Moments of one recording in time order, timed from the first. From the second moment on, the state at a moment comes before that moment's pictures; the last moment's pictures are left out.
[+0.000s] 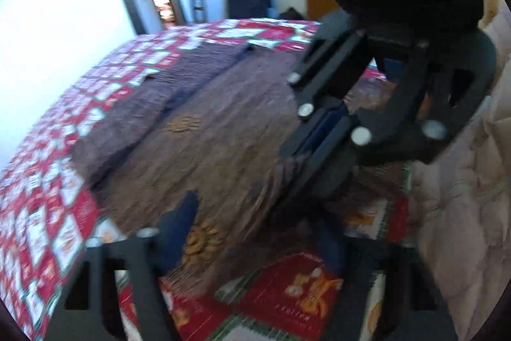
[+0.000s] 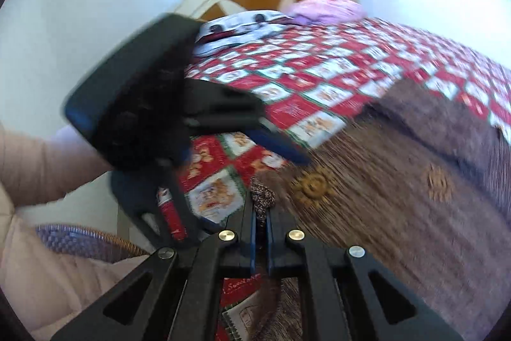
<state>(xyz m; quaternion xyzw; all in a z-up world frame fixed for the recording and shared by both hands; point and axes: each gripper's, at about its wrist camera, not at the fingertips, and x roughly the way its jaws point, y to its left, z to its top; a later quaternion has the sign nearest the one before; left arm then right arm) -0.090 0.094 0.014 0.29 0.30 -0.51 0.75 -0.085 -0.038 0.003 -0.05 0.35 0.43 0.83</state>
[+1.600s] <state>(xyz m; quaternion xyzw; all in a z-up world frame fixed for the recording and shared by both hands) 0.025 0.112 -0.035 -0.02 0.43 -0.39 0.82 -0.173 -0.273 -0.081 0.08 0.47 0.01 0.88</state>
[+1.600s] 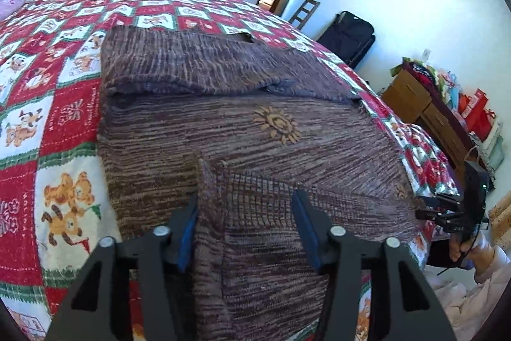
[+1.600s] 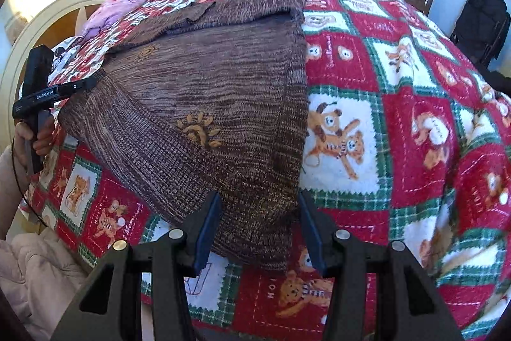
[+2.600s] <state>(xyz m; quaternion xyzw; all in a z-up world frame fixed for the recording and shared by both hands) 0.091 0.137 0.024 -0.12 0.37 -0.28 0.88 -0.044 -0.283 0.060 -0.01 0.32 -0.01 0.95</state>
